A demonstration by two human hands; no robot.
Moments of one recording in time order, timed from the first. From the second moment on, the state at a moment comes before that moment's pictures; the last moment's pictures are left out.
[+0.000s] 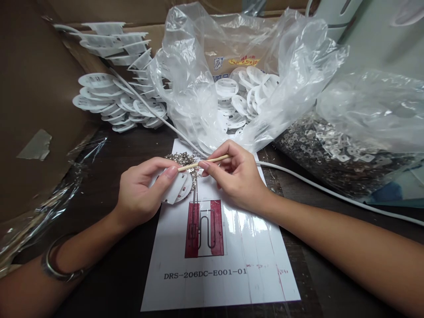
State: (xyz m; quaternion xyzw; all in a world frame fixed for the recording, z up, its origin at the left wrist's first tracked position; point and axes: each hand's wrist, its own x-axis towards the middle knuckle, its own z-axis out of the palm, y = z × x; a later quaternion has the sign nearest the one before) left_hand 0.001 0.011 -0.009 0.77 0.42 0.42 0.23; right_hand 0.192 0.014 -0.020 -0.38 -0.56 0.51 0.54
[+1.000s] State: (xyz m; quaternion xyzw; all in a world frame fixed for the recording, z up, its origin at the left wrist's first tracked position) left_hand -0.001 0.009 -0.010 0.75 0.41 0.44 0.28; right_hand 0.197 0.015 -0.027 -0.34 -0.56 0.51 0.56
